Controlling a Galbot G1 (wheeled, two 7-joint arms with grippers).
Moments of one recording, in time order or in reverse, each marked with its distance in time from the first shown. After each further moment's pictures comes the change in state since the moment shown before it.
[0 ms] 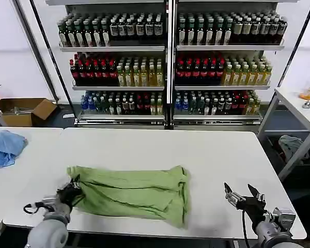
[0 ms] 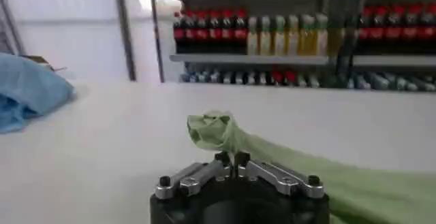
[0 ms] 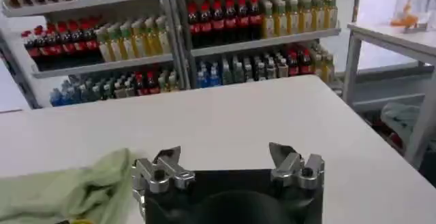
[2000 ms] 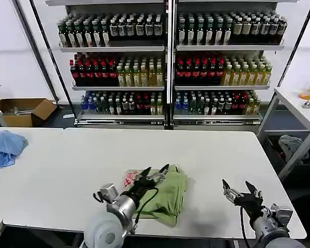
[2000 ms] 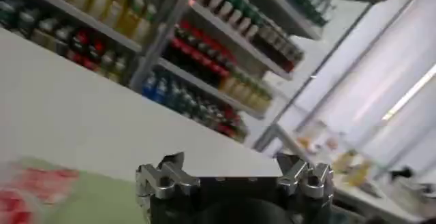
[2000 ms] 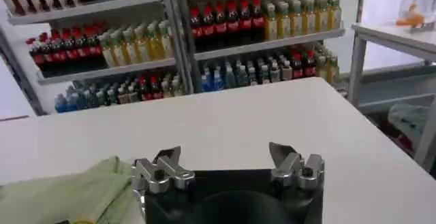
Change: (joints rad) left arm -0.137 -0.183 0.412 -0.160 -0.294 0.045 -0.003; right arm 0.047 0.011 -0.031 -0.031 0.000 0.004 -0.001
